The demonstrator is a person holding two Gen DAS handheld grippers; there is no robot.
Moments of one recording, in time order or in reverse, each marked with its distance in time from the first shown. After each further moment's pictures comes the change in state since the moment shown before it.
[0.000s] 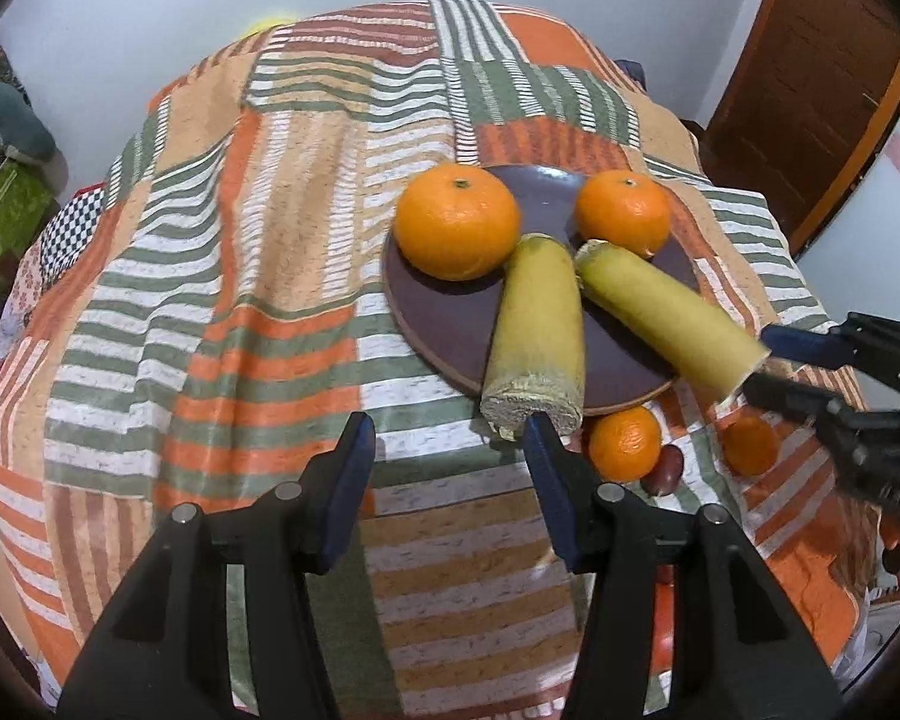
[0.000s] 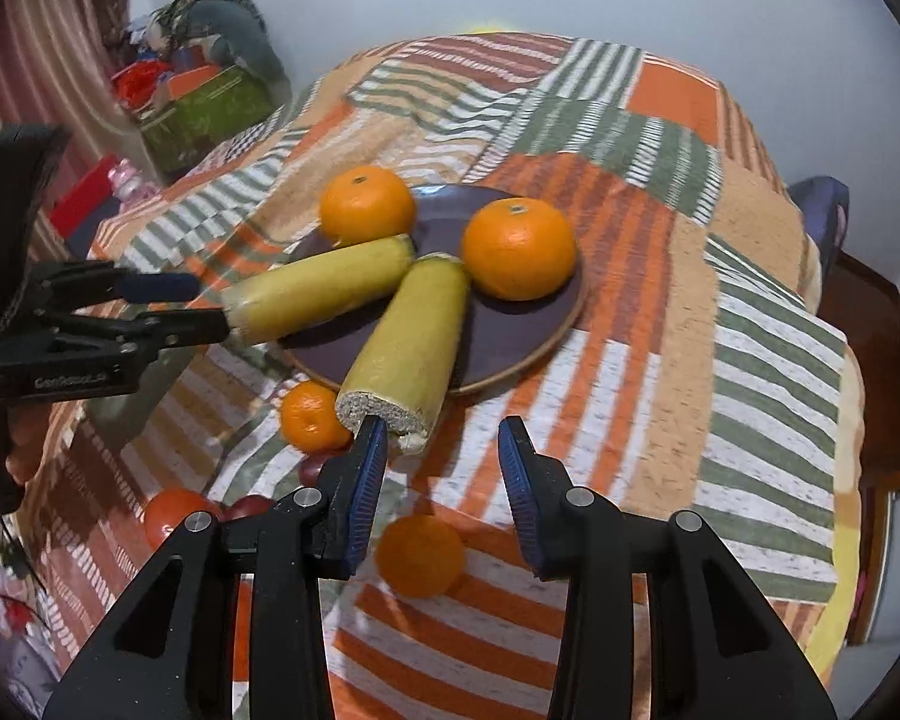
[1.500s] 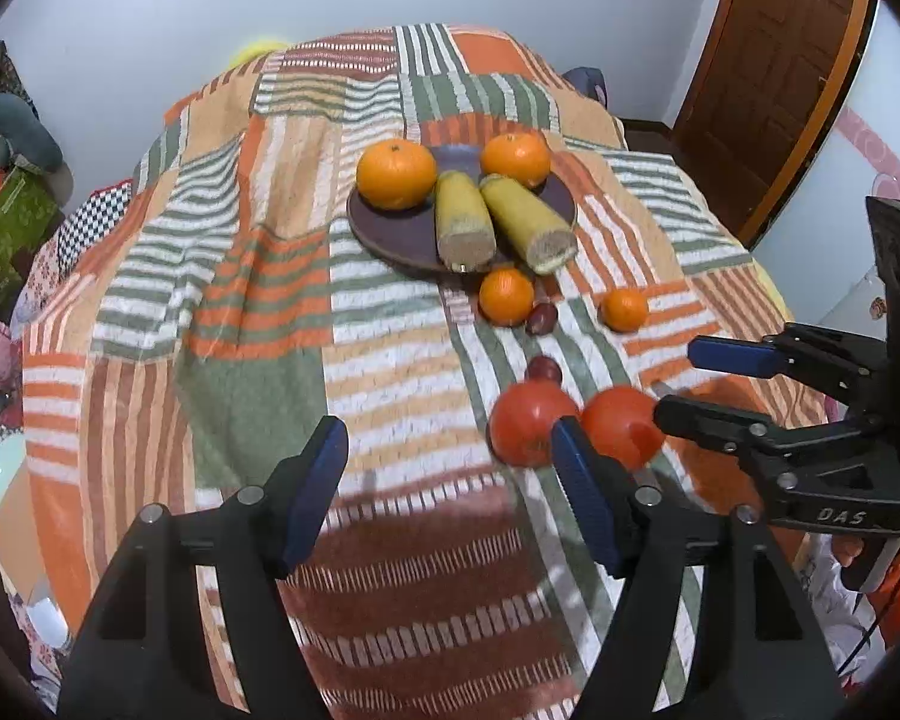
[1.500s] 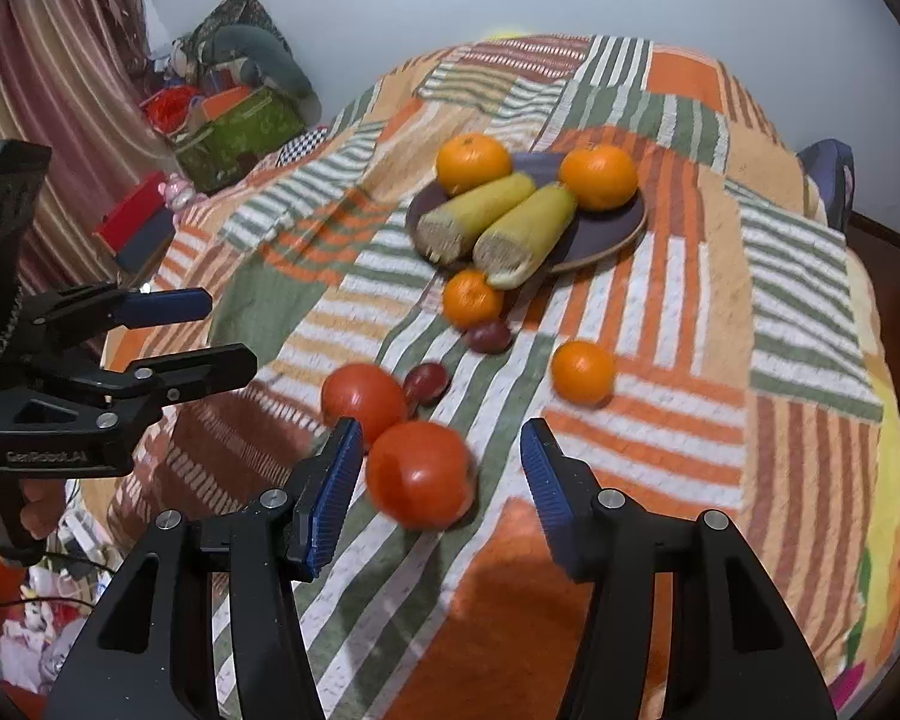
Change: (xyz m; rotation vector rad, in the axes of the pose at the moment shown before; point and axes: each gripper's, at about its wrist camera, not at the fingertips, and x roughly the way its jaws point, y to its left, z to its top) left arm -0.092 -0.036 -0.092 0.022 -0.040 -0.026; right arm -0.042 0.055 -0.063 0.090 -0.027 0.082
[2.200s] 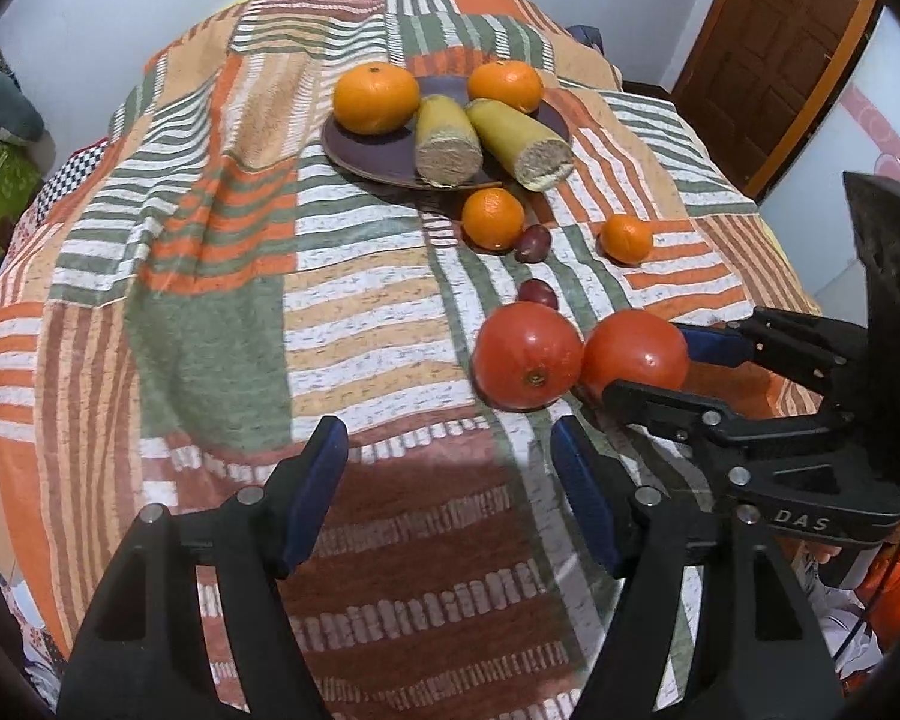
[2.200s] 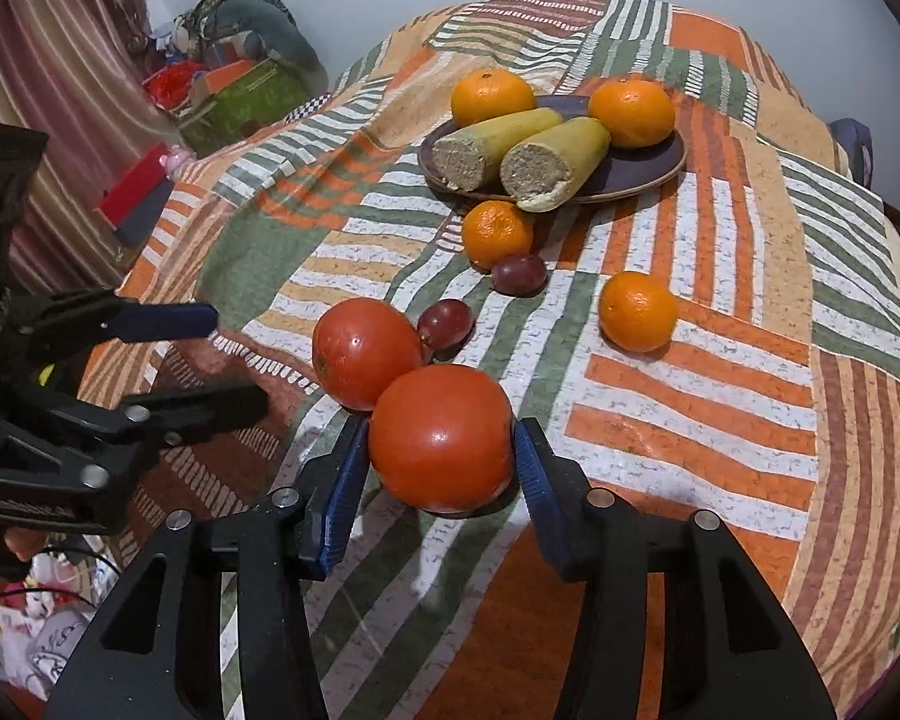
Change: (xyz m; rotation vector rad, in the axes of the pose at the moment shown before) left arm 0.031 -0.010 -0.018 0.001 0.103 -0.026; right arm 0.029 0.001 -0.018 0.004 0.045 0.028
